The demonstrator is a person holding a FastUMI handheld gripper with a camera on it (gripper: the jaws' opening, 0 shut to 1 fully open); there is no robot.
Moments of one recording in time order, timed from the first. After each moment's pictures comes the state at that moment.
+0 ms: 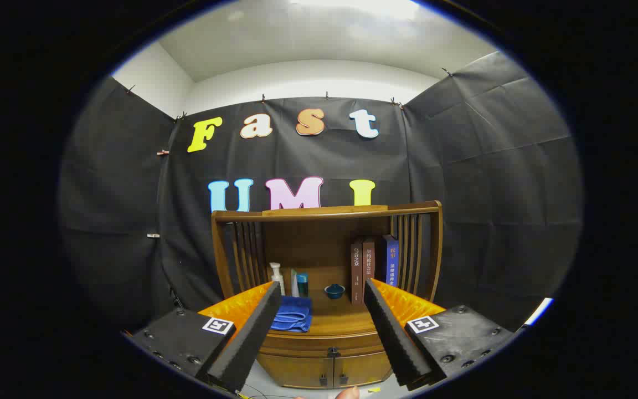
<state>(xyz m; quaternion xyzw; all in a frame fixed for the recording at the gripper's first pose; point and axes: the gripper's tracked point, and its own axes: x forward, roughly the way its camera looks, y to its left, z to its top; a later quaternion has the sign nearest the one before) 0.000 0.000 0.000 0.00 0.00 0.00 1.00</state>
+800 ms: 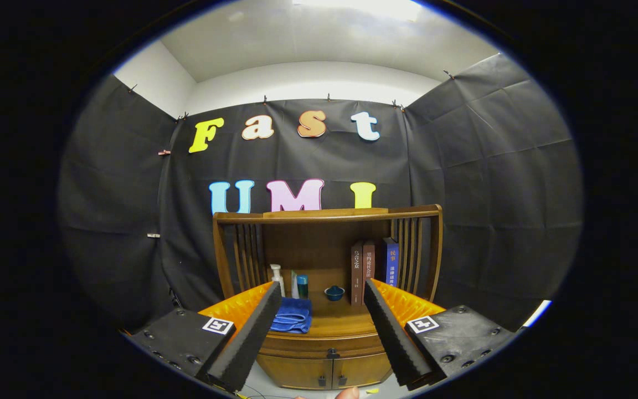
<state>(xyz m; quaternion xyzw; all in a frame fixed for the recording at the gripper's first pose) -0.002 0.000 0.001 -0.01 -0.01 0.00 1.00</state>
